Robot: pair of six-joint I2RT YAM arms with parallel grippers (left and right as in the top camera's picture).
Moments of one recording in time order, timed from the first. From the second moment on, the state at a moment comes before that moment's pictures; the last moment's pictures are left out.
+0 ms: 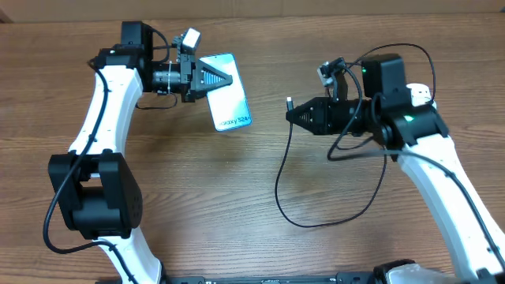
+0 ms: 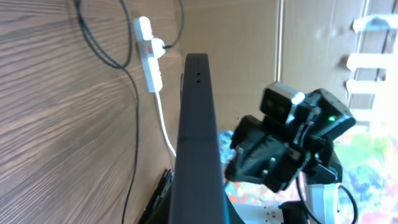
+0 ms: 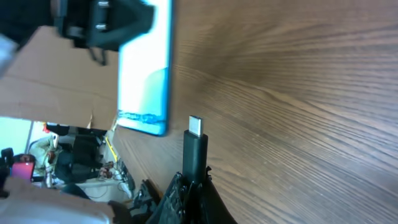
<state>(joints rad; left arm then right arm) -0.01 1.98 1.70 -1.00 1.39 -0.15 0.24 1.42 1.26 -0.69 -0.83 0.32</state>
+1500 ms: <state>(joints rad) -0.10 1.98 1.70 -1.00 1.52 -0.13 0.58 1.25 0.99 -0.36 -0.65 0.62</state>
